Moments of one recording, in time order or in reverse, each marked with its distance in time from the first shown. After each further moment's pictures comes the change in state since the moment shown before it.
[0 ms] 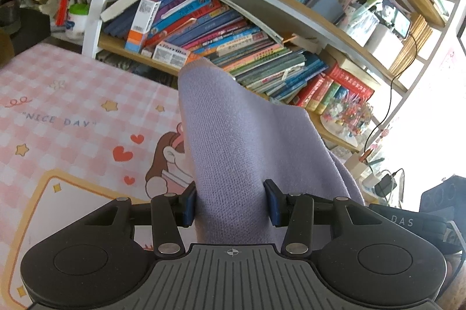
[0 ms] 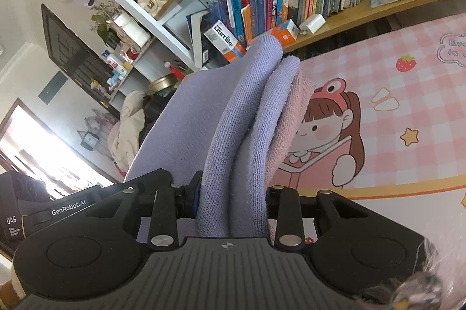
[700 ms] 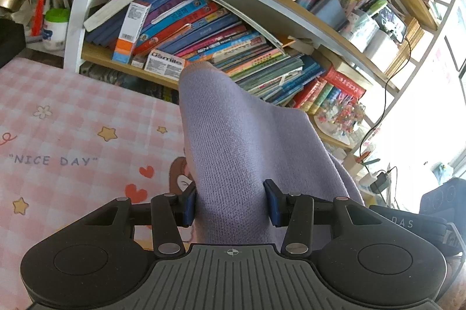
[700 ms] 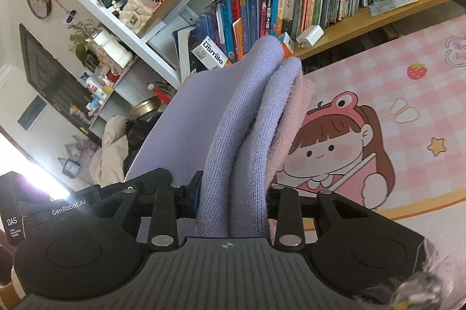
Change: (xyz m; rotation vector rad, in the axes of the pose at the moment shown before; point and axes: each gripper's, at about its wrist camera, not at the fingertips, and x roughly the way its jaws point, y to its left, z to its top) left arm 0.026 0.070 0.057 0.047 0.058 -0.115; right arm 0.061 0.037 0.009 0.059 -0.092 -0.102
